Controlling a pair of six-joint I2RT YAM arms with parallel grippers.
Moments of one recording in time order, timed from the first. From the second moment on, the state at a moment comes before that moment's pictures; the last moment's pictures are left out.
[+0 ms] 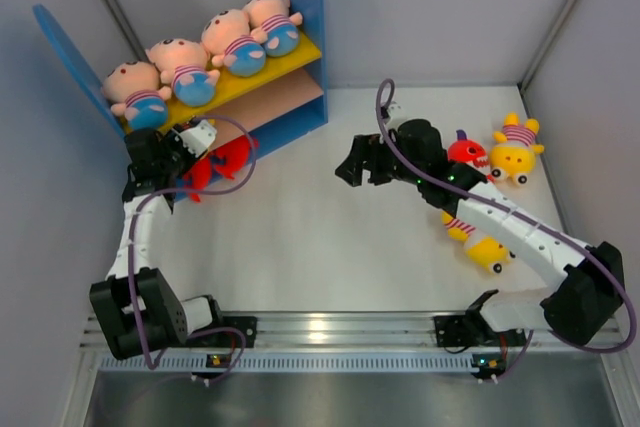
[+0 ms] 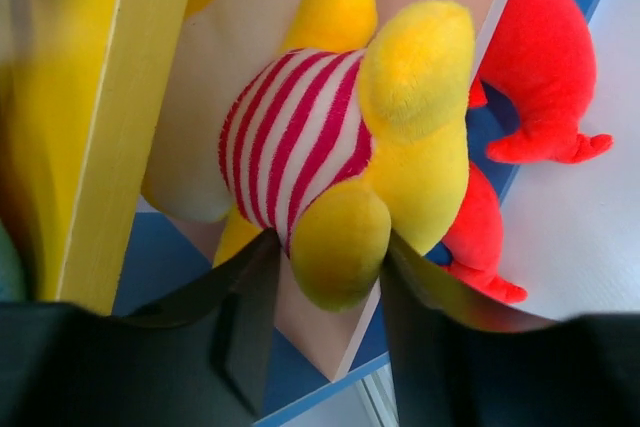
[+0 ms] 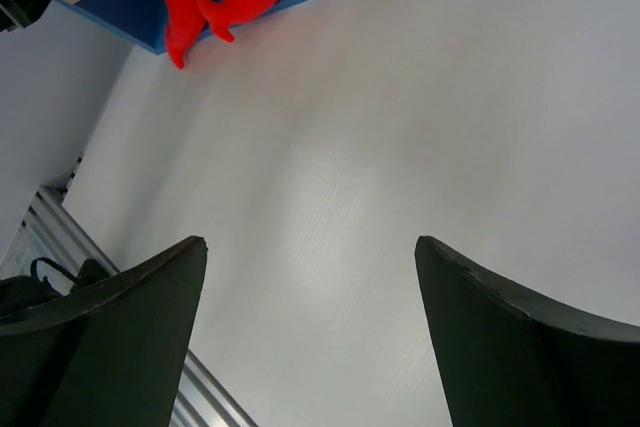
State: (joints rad) left arm 0.26 1.23 0.91 -0.12 0.32 0.95; right arm 0.67 1.30 1.11 -0.24 -0.16 0.46
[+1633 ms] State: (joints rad) left arm 0.13 1.00 1.14 -0.83 0.51 0.81; right arm -0.06 1.10 0.73 -0.62 0.07 0.57
